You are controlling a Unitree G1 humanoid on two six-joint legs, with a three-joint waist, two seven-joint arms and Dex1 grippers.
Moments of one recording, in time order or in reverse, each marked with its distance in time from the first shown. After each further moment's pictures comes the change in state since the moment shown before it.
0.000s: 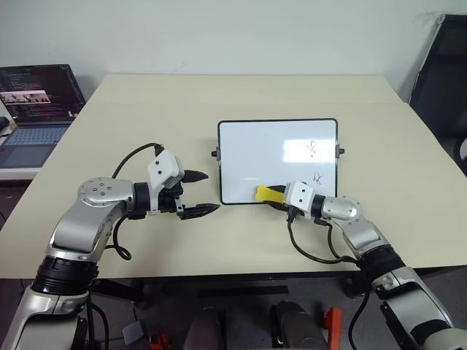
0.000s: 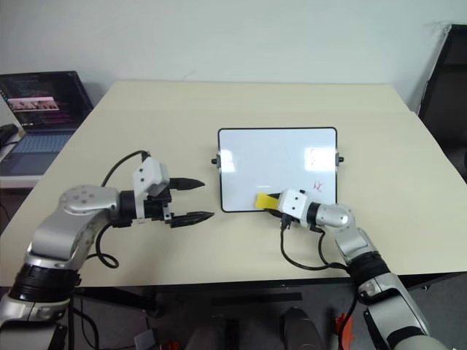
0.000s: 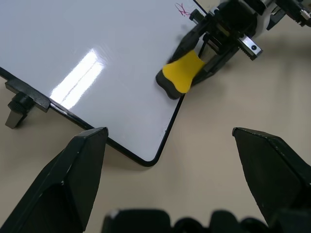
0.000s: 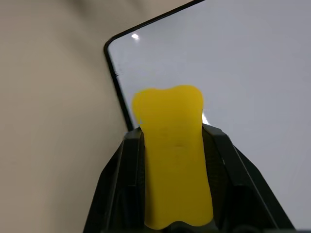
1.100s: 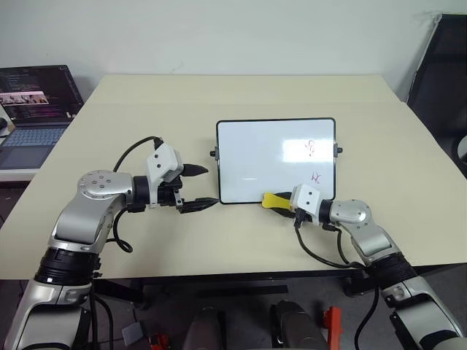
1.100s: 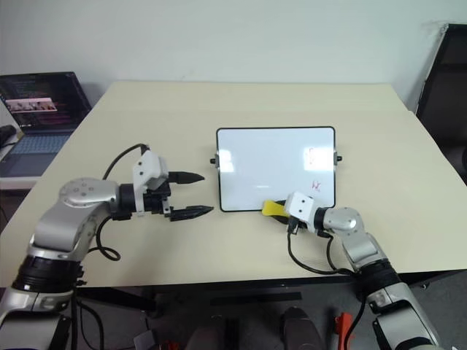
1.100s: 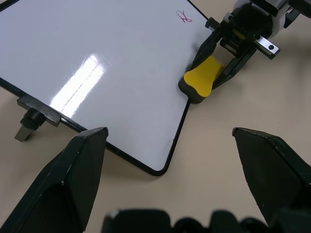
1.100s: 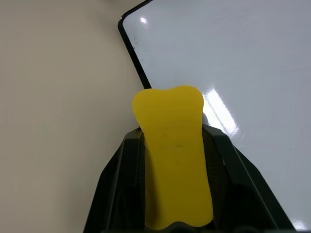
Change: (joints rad) left arm -0.055 -0.010 -0.007 0.067 0.020 -0.039 -0.035; right arm 0.070 -0.041 -0.028 -0.147 0.028 0.170 0.054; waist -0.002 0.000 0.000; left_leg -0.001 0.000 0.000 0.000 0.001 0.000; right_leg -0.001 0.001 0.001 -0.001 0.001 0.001
